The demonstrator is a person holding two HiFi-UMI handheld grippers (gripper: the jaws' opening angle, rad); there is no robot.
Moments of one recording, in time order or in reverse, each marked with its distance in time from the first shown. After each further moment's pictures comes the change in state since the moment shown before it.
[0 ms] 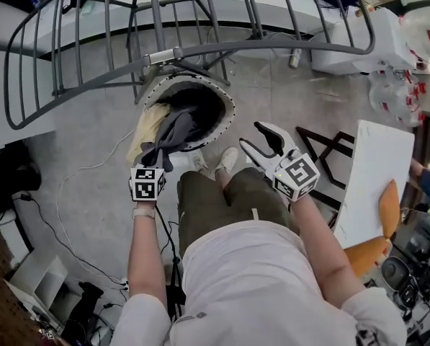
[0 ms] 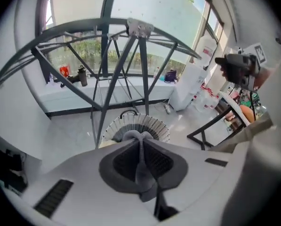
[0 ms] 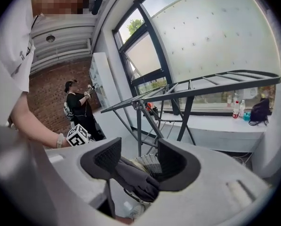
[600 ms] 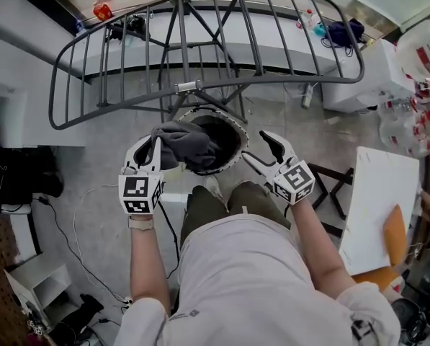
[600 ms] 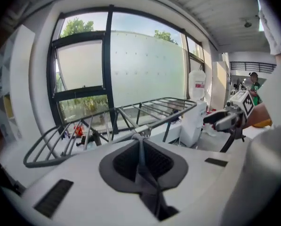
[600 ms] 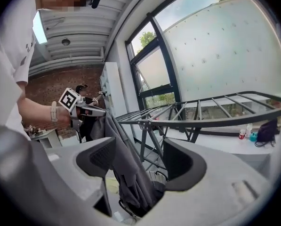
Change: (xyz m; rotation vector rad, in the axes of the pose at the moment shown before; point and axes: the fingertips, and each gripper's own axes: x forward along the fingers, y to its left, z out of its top) left arm -0.204 -0.017 0.211 0.148 -0.515 0.154; right arm -0.021 0.016 0.062 -0.115 -0.129 0.060
